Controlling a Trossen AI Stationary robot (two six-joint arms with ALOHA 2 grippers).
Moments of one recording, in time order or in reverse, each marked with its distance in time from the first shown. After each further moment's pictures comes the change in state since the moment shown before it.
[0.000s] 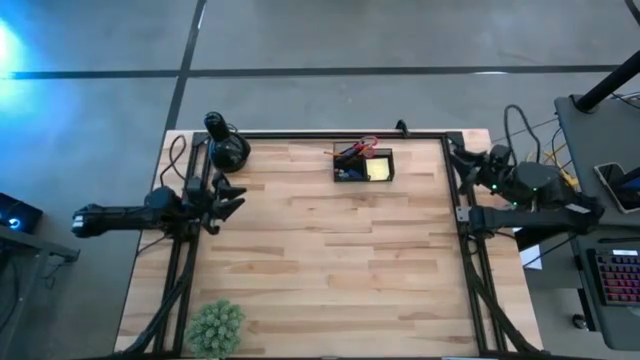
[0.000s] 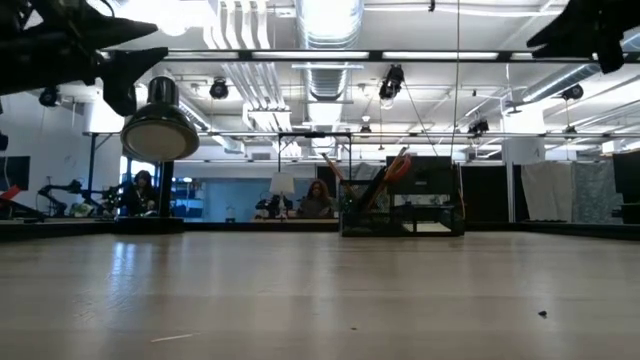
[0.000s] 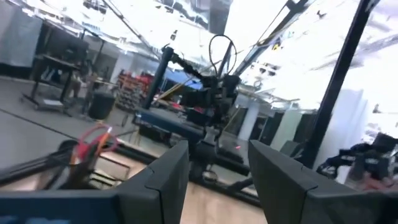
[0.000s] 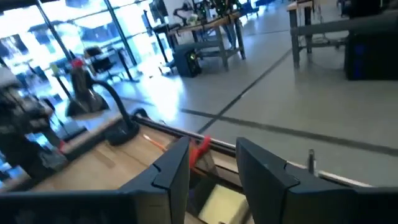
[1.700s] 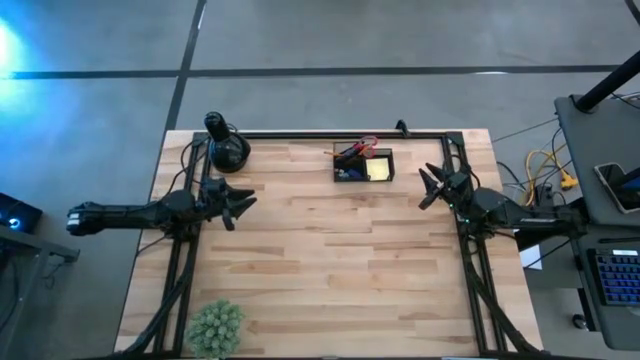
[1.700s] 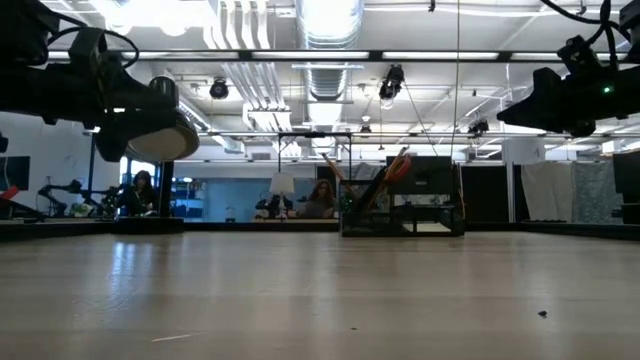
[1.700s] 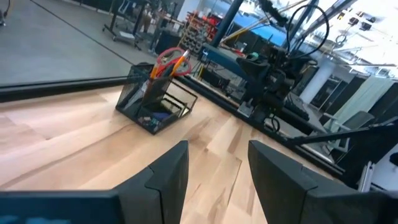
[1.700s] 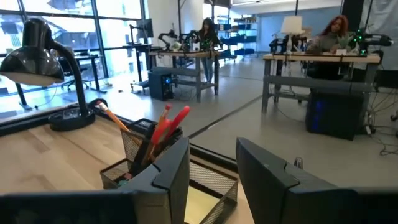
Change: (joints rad) left arm 0.006 0.076 -0.004 -0.276 -0.188 -0.137; right arm 0.000 -0.145 -0.656 0.713 0.122 -0.409
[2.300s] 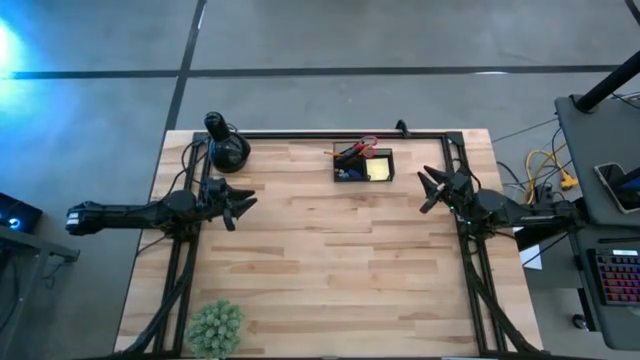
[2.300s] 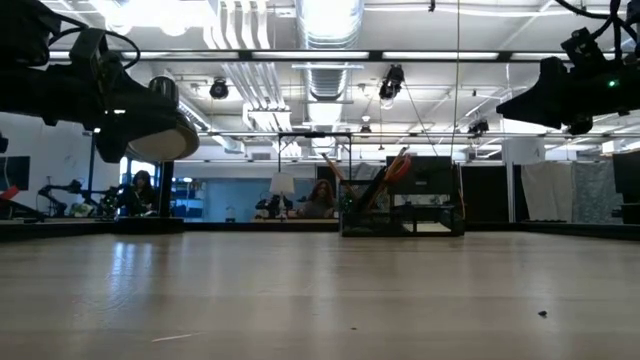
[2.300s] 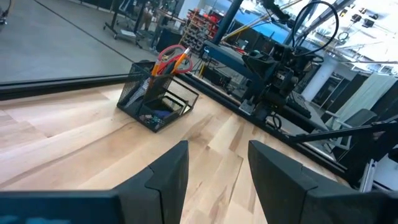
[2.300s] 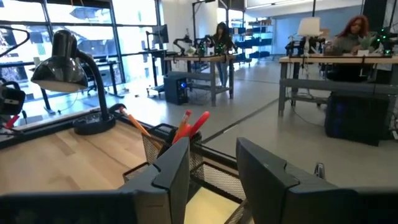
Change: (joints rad) left arm 0.000 0.016 0.000 0.001 0.000 0.000; right arm 0.074 -0.007 0.002 0.028 0.006 -0.001
